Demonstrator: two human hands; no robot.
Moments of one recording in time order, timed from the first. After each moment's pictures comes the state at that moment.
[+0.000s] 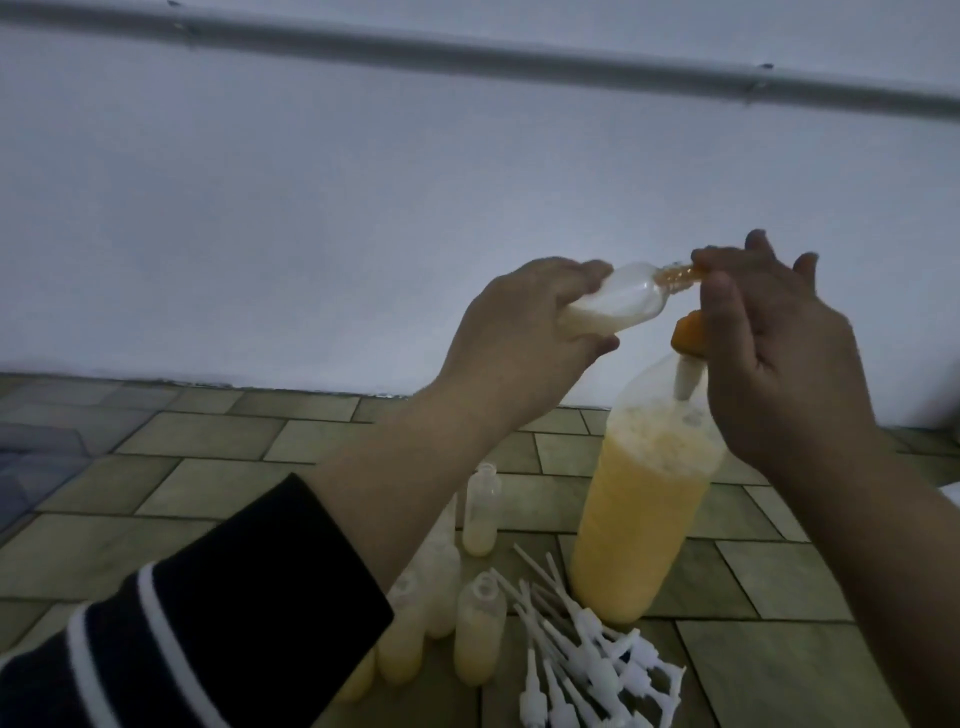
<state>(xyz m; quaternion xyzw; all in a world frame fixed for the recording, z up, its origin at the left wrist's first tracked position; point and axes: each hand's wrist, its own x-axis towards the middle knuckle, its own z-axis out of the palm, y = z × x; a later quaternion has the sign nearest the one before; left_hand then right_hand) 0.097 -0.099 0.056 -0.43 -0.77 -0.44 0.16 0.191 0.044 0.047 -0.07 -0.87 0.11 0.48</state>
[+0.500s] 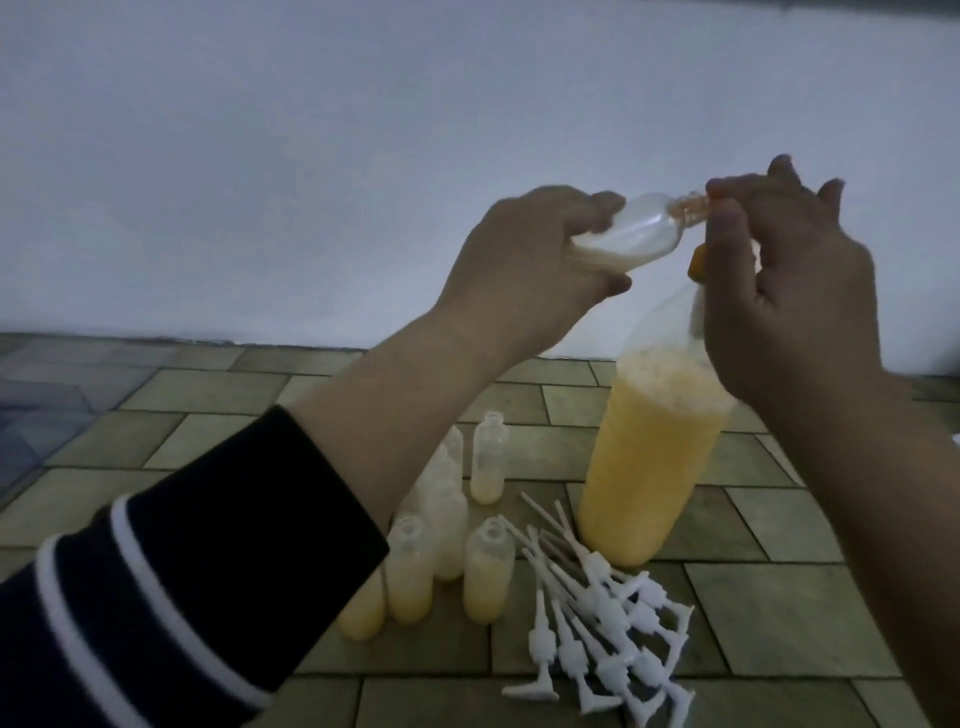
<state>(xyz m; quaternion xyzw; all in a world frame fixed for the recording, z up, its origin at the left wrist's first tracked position) 0.091 -0.097 0.052 -0.43 -0.78 -0.43 0.16 0.179 0.043 0.037 -0.09 -0.85 0.10 0.51</state>
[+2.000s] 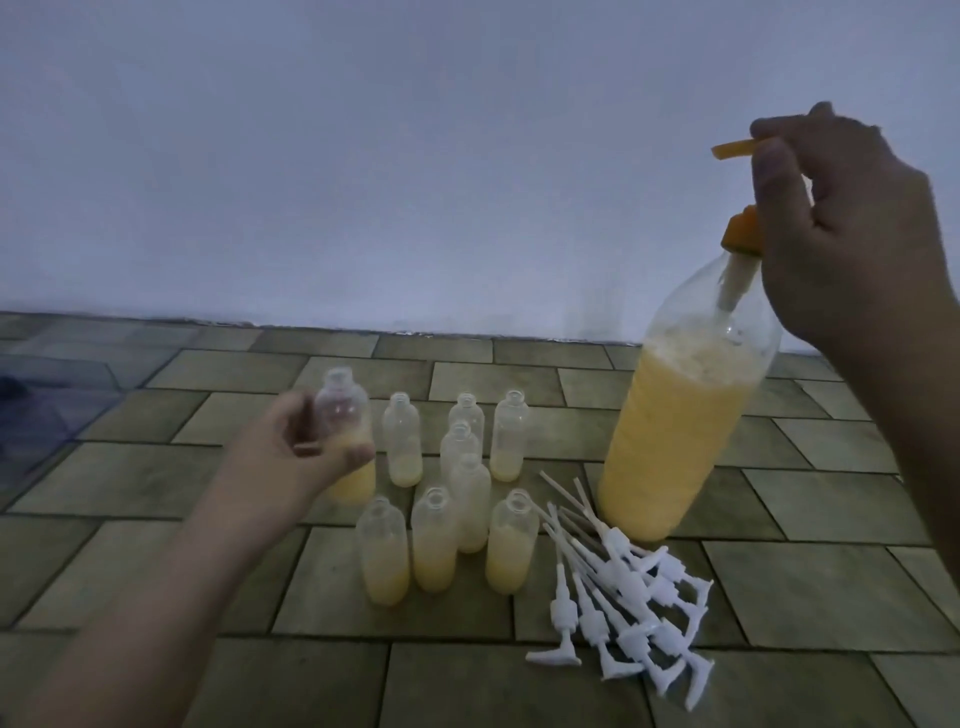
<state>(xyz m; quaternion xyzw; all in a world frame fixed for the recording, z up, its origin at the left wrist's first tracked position) 0.080 -0.263 -0.077 -0.13 -0.82 -0.55 -0.04 0.184 0.048 0.054 -0.09 -0.86 0.14 0.48</state>
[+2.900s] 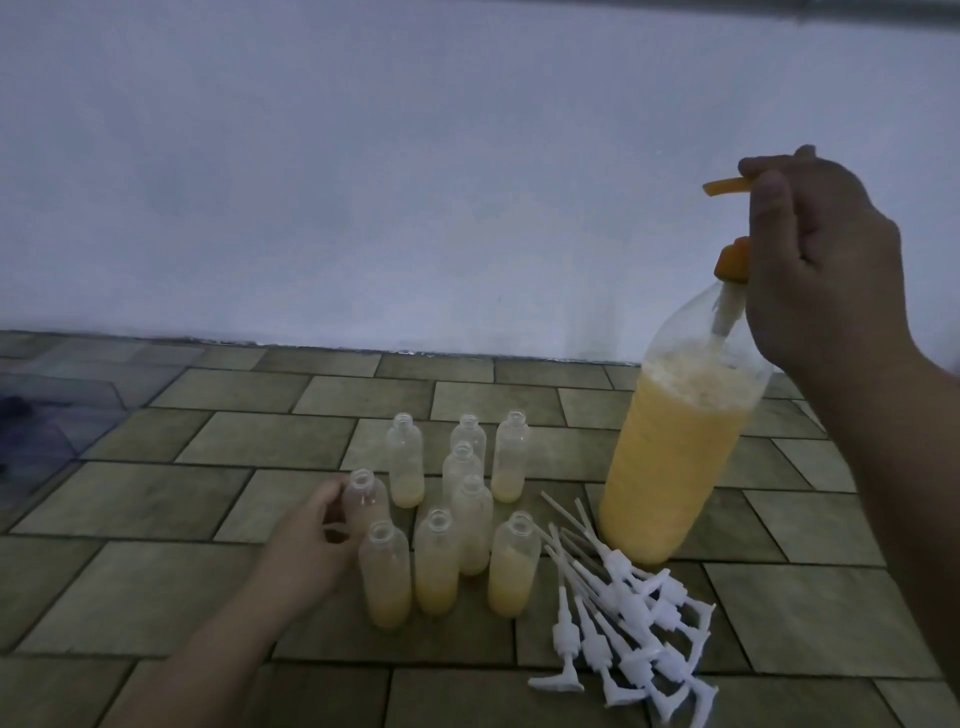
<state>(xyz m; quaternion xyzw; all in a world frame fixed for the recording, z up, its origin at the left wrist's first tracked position) 0.066 -0.260 -0.150 -0.17 -0.85 -0.49 -0.07 0.175 0.046 0.047 -0.07 -0.83 0.21 0.52</state>
